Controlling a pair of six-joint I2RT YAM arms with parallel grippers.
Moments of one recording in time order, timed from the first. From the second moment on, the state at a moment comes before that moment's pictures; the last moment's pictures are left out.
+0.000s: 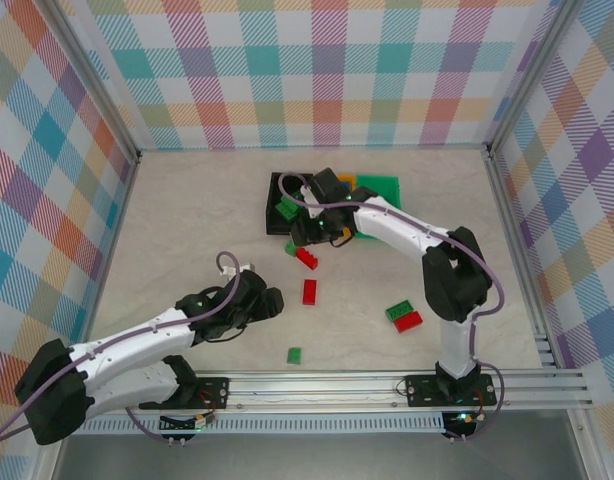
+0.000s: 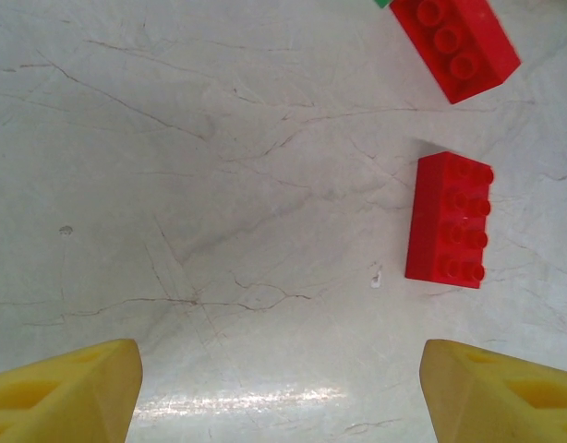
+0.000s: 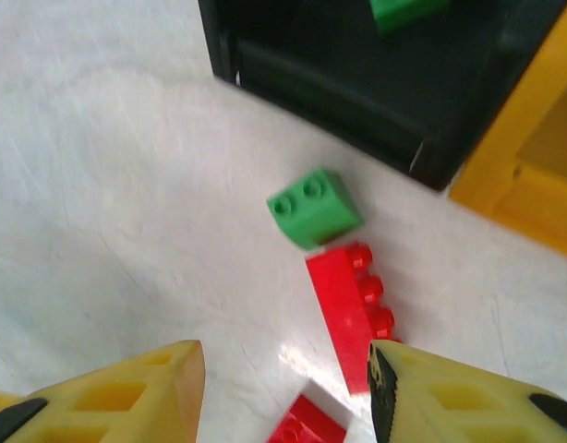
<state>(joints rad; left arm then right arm) -0.85 1.03 0.53 -0.46 -0.20 -0.97 0.68 1.92 1.53 -0.67 -0.26 0.32</state>
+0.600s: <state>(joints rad) -0.86 1.08 0.60 -0.43 -0.19 -0.97 0.77 2.11 1.60 -0.74 -0.01 0.20</state>
